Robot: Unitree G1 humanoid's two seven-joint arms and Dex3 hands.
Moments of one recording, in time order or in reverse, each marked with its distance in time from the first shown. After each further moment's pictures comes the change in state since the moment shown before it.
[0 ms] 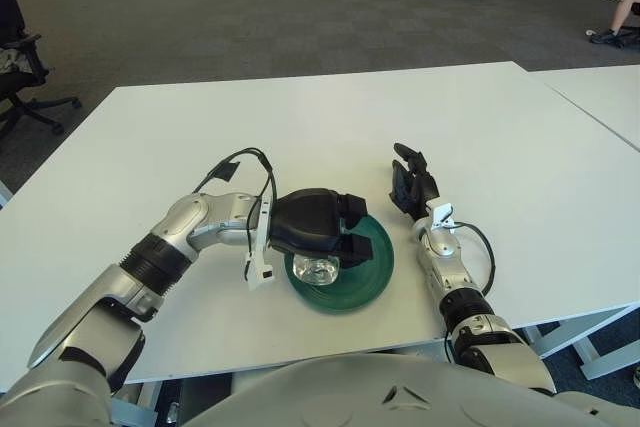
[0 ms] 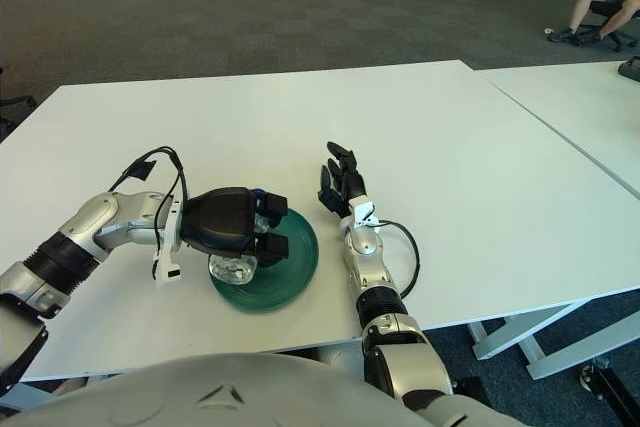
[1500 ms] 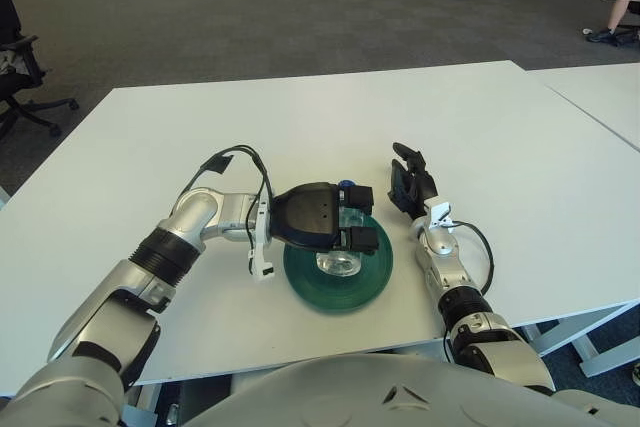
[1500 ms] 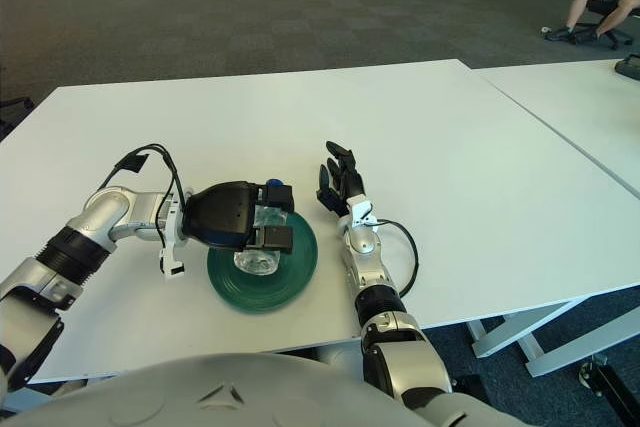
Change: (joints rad) left arm -0.030 -0.028 0.045 0.057 0.462 -0.002 0.524; right arm -0.019 0.002 -0.001 0.022 -0.001 0.018 -0.021
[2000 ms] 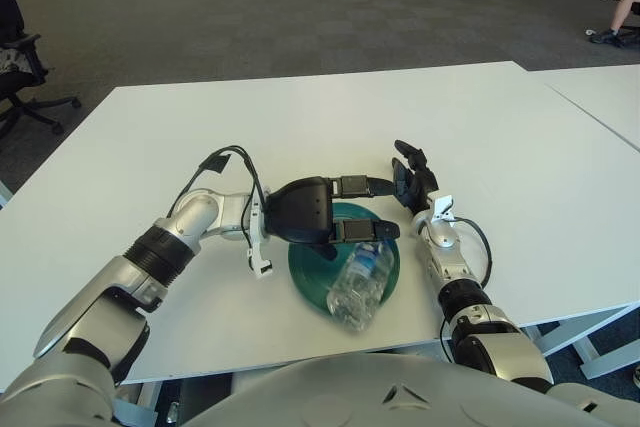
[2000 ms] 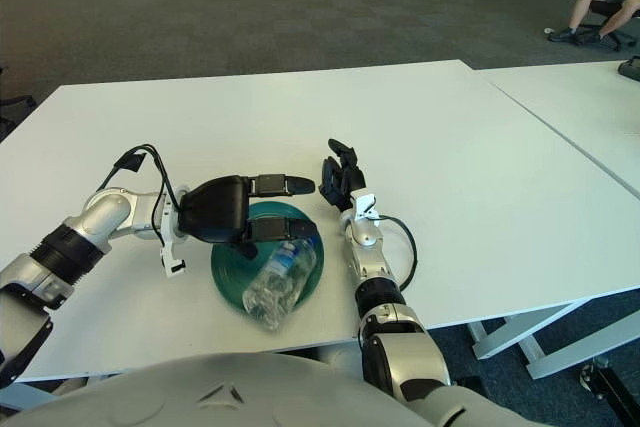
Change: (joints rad) left arm -0.022 0.030 -0.099 0.017 0.084 0.137 0.280; right arm -0.042 -0.004 -0.043 0.046 0.068 0.022 0.105
